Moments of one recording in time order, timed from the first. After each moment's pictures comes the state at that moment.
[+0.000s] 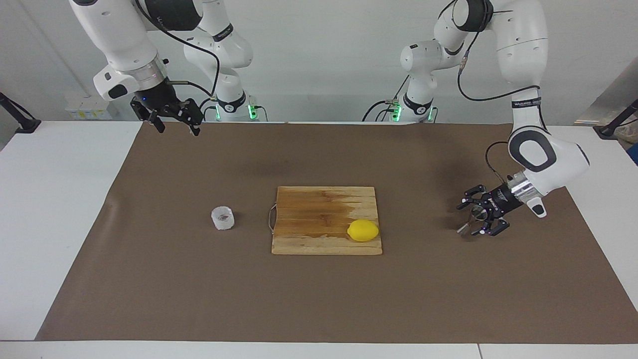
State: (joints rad) left arm 0.15 0.35 0.02 -1.97 -0.84 2.13 -1.01; right arm -0.08 -0.09 0.09 -1.72 0.05 1.58 0.16
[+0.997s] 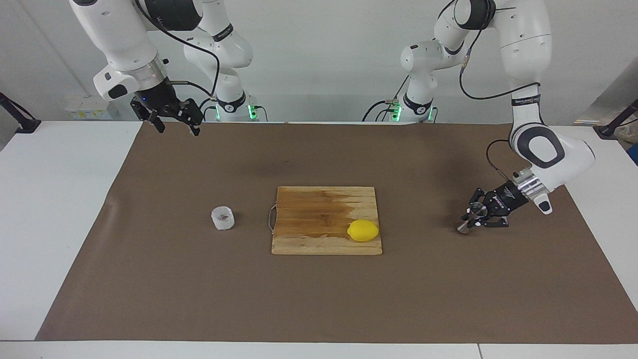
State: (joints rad) left arm 0.17 0.33 0.01 -1.97 -0.96 2.09 -1.00; right arm -0.08 -0.09 0.09 -1.72 0.05 1.58 0.16
